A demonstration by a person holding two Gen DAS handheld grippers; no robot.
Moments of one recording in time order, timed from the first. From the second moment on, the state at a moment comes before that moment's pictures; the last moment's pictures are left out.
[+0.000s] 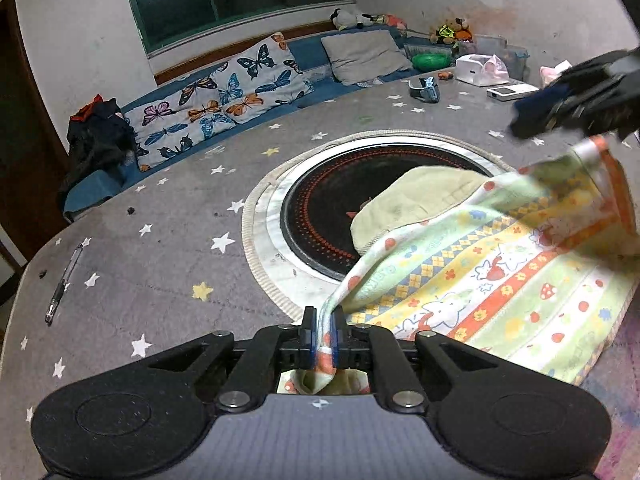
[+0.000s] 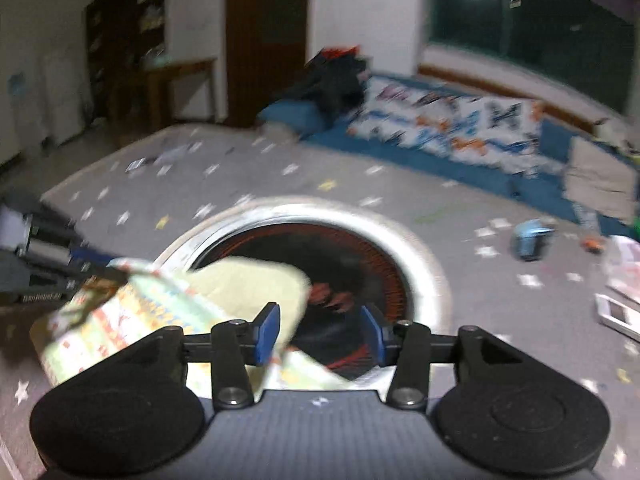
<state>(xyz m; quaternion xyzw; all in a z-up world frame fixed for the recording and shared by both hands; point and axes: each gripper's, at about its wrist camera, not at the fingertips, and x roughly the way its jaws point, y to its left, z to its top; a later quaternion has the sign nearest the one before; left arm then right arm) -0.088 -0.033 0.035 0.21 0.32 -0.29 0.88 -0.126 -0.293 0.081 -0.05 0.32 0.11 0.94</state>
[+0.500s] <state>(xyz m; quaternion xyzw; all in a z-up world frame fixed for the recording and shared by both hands) -0.071 -0.009 0.040 0.19 0.35 -0.22 0.89 -0.158 -0.313 0.031 0.03 0.36 0.09 0.93</state>
